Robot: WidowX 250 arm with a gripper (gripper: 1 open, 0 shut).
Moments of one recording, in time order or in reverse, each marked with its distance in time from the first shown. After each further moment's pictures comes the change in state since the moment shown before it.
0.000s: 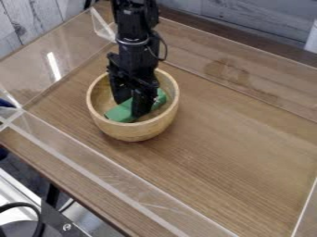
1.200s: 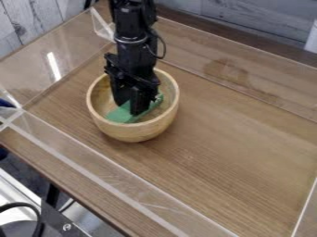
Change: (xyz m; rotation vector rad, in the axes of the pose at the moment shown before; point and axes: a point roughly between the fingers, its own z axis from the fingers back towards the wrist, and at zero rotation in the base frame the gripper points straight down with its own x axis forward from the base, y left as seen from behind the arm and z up) arm -0.002 -0.002 0.002 -0.022 -0.005 0.066
